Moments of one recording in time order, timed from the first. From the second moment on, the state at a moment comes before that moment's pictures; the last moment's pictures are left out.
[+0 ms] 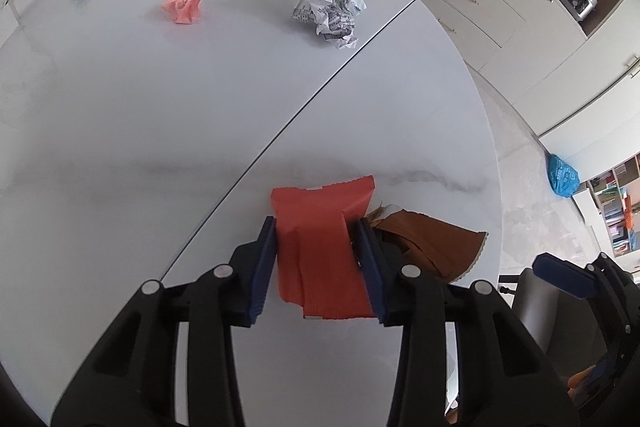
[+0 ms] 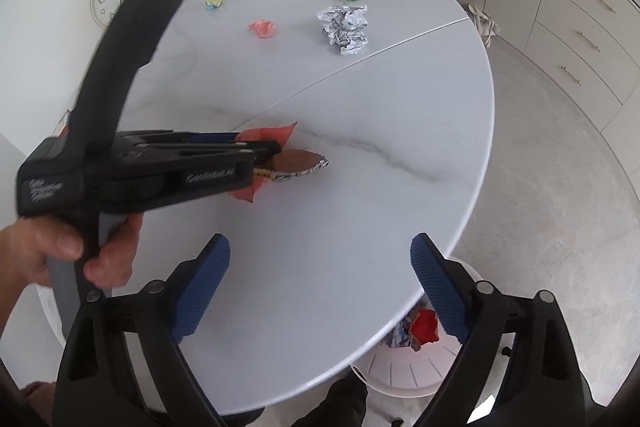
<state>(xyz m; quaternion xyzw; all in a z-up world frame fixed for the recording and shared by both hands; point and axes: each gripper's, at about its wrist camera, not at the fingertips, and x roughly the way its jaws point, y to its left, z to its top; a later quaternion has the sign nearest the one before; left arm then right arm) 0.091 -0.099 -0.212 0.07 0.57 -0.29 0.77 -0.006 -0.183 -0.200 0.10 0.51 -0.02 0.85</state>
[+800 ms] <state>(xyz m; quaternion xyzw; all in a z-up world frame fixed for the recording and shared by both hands) 0.080 -0.036 -0.181 0.02 0.52 -0.30 0.80 0.032 -0.202 -0.200 0.33 0.50 0.06 0.80</state>
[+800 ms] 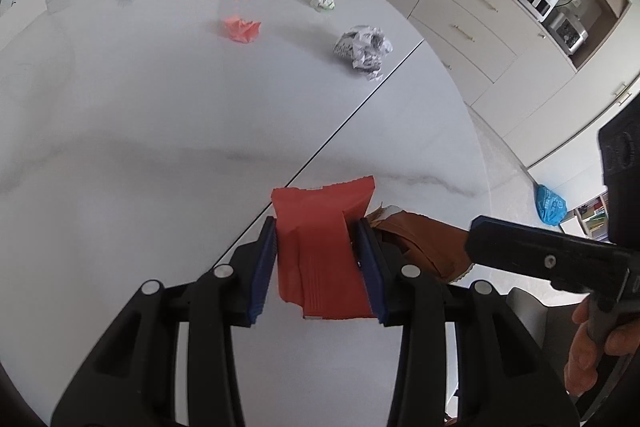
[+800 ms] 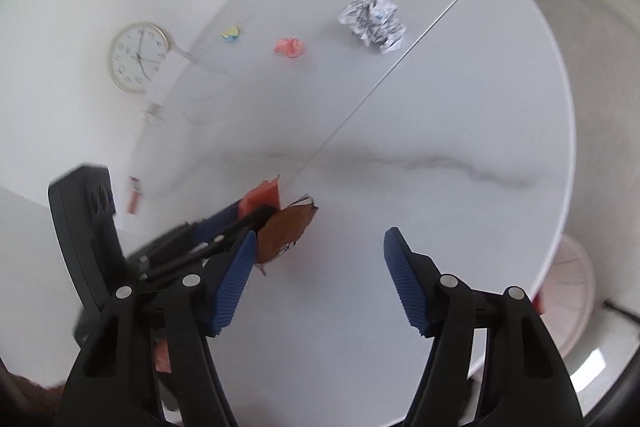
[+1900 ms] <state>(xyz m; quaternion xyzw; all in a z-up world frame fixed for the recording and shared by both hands) 0.051 -0.041 -0.191 0.12 0.52 -0.28 0.80 -0.073 -0.254 -0.172 0.38 0.47 0.02 0.80</state>
